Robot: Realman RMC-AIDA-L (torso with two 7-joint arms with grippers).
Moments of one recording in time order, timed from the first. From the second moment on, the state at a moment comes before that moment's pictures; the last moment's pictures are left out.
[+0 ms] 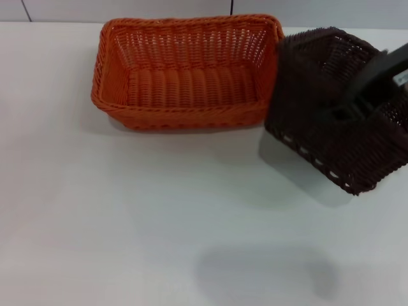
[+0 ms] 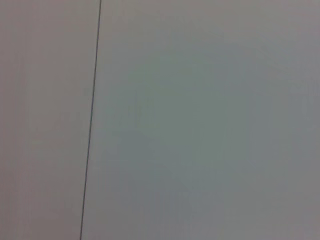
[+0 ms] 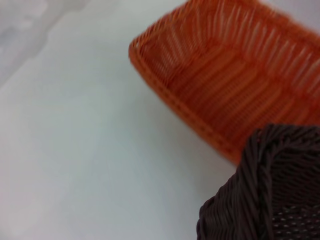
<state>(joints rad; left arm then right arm) -0.33 -2.06 1.53 0.17 -0.58 1.17 -0.09 0.73 2.06 -1.21 -1.79 -2.44 -1.99 2.70</state>
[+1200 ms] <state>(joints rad) -0.34 -2.07 1.54 0.16 -0.58 1.15 -0.10 0.70 2.08 -1.60 -2.05 -2.53 -1.69 1.75</state>
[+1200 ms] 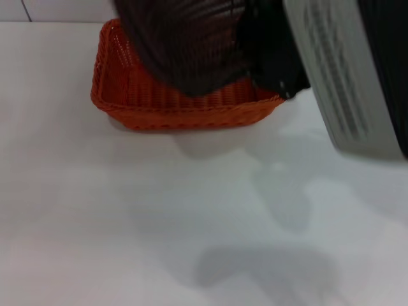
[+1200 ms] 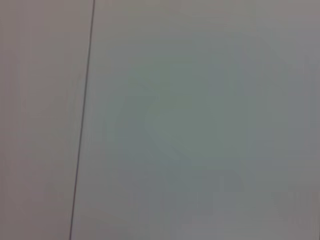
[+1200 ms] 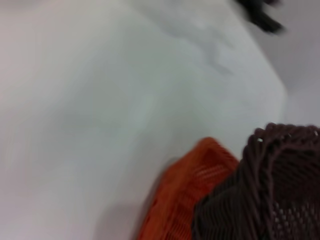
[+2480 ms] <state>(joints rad) -0.34 -2.07 1.55 0.16 -0.58 0.99 -0.10 0.35 2.02 -1.85 -1.86 -2.84 -1.05 1.18</state>
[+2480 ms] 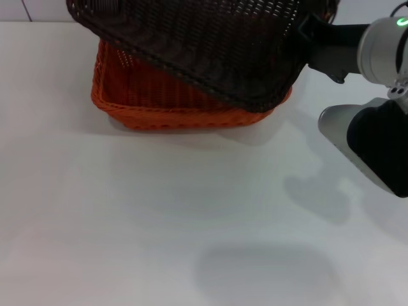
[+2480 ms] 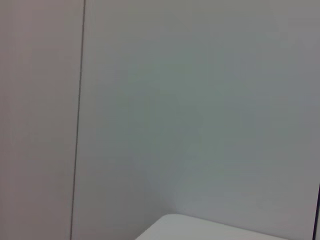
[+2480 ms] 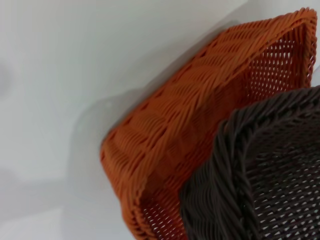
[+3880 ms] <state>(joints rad) -0.35 -2.08 1.56 0.16 -0.59 0.93 -0.16 0.40 1.85 -1.97 -1.68 -2.81 -0.74 1.30</state>
